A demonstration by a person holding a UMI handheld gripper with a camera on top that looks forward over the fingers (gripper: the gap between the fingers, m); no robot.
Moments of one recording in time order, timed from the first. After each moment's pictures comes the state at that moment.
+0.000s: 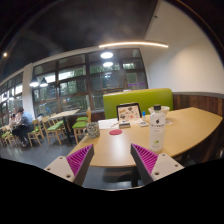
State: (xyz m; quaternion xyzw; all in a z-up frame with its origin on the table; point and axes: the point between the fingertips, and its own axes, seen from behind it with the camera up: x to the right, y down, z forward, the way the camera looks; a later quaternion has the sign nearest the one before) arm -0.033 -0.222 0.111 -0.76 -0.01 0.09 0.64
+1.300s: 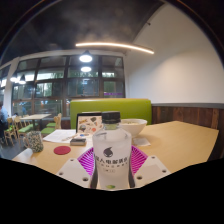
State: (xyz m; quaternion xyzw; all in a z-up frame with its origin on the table) arm 0.152 0.007 0.088 -0.73 0.05 -0.04 0.68
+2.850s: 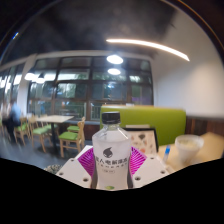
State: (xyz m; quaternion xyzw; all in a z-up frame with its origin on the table) arm 0.001 0.169 0.162 -0.71 -0.05 0.04 0.70
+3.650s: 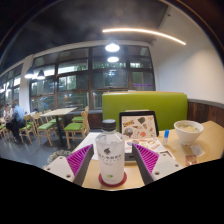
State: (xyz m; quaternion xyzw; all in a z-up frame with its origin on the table) arm 0.016 0.140 0.112 -0.76 -0.05 0.08 0.65
